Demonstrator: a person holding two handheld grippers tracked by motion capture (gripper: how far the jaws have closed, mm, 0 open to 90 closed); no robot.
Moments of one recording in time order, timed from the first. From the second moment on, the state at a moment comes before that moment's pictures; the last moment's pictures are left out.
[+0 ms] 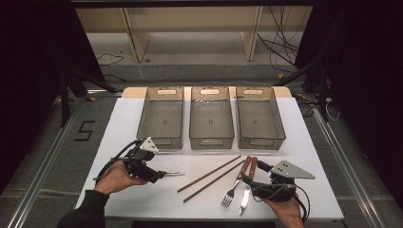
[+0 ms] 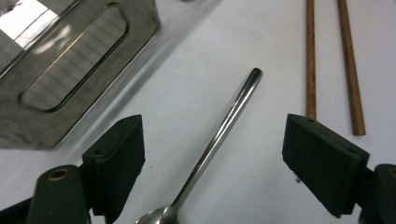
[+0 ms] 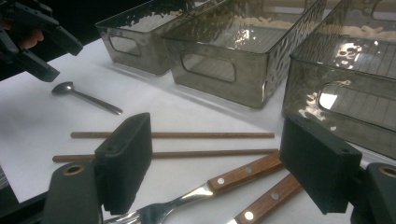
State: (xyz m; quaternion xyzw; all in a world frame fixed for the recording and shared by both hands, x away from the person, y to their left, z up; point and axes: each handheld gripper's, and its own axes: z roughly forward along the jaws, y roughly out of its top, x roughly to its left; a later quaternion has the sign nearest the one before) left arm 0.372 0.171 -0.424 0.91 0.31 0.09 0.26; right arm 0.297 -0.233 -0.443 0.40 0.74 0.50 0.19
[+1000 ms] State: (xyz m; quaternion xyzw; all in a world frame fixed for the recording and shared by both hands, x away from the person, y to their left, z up) left arm 0.369 0.081 -0.442 0.94 0.27 0.02 0.21; right arm 0.297 -0.234 -0.443 0.40 0.74 0.50 0.18
